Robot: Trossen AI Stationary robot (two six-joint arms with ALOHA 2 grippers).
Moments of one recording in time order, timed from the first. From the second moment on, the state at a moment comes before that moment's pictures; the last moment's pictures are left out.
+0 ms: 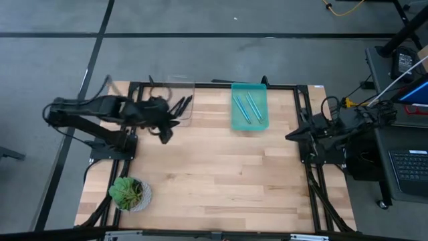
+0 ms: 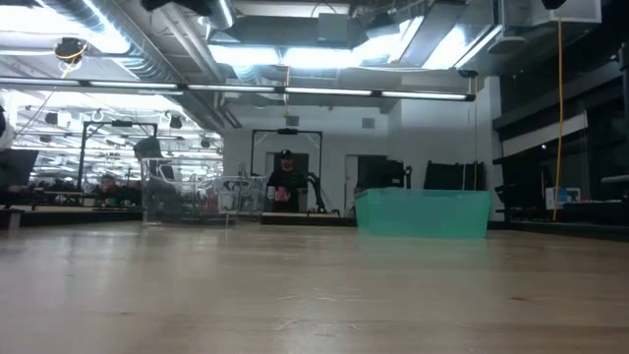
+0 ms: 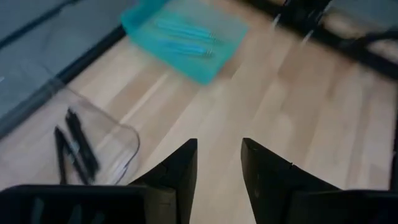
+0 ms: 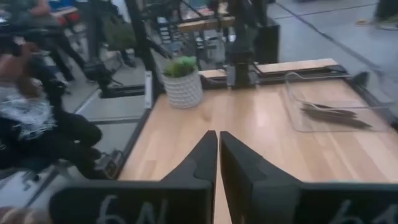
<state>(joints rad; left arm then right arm) -0.09 1.09 1.31 -0.99 -0.36 -0.56 0.40 0.48 0.84 -0.57 0.24 0.23</state>
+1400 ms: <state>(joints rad) -0.12 0.15 0.05 0.28 -0.13 -0.22 0.40 0.00 0.41 -0.29 0.27 0.08</state>
